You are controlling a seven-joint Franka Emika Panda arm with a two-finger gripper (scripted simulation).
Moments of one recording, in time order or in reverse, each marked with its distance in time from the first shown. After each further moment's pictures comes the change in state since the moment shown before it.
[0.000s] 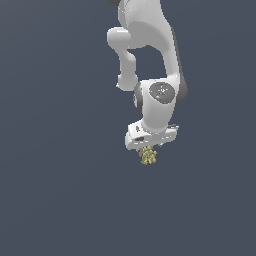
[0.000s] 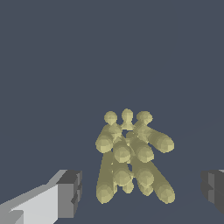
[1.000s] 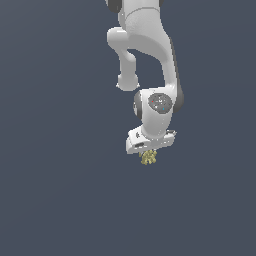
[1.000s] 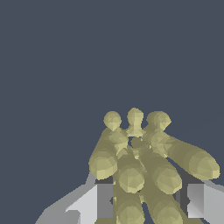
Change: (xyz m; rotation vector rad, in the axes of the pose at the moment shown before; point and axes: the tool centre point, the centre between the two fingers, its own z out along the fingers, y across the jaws) arm 0.001 -0.002 0.035 0.000 0.000 -0.005
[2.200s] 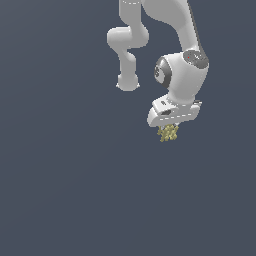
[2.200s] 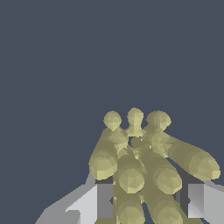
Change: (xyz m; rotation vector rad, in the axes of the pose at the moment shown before) arm -0.051 -0.101 -0.087 -0.002 0.000 -0.001
